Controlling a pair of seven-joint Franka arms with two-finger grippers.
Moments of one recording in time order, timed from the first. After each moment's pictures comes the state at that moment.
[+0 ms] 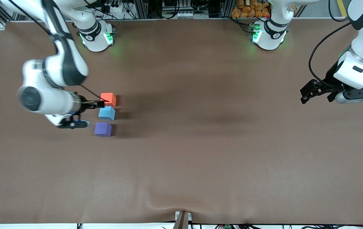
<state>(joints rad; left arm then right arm) -0.05 -0.04 -0.10 -1.76 -0.01 1.89 -0.23 0.25 0.24 -0.08 -1.74 0.15 1.69 0.10</state>
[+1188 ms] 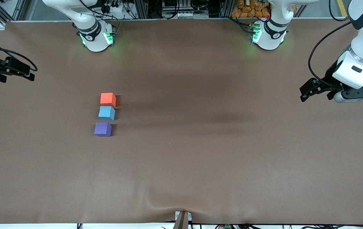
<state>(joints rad) -0.05 -0.04 -0.10 -1.75 0.01 1.84 -0.23 0.04 0.08 -0.04 -1.36 0.09 1.34 0.00</state>
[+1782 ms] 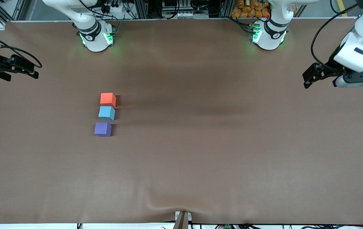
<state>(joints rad) -0.04 -0.11 -0.13 -1.70 0.04 1.68 -0.23 0.03 0.05 -0.01 -1.42 0.08 1.36 -0.01</state>
